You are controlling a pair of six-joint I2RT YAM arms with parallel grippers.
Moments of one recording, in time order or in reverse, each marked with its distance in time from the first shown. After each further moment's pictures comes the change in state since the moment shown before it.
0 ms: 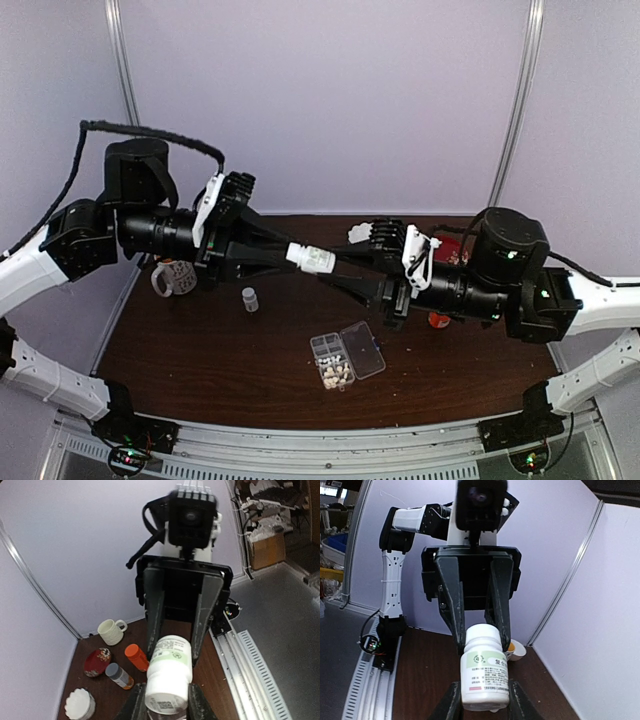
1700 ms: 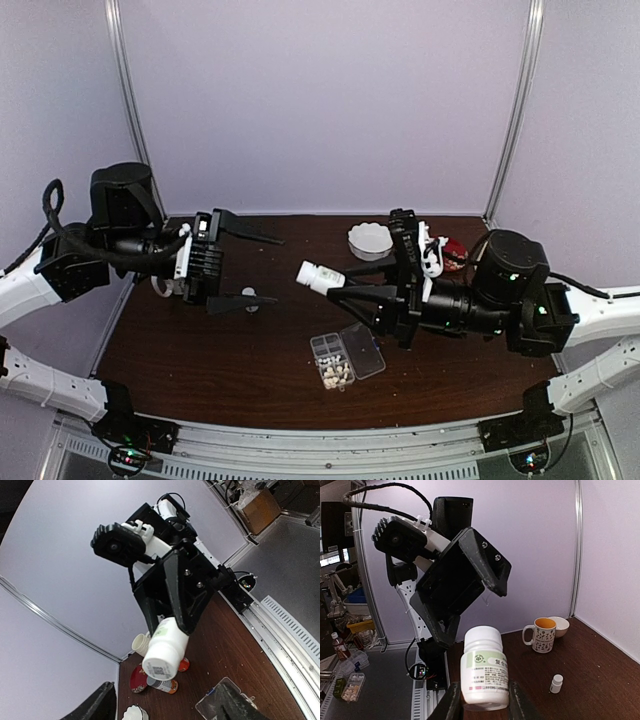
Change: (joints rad) left arm 0.016 -0.100 -0.142 0.078 0.000 0.356; right arm 0.004 -0.064 -0.137 0.092 -0.023 0.428
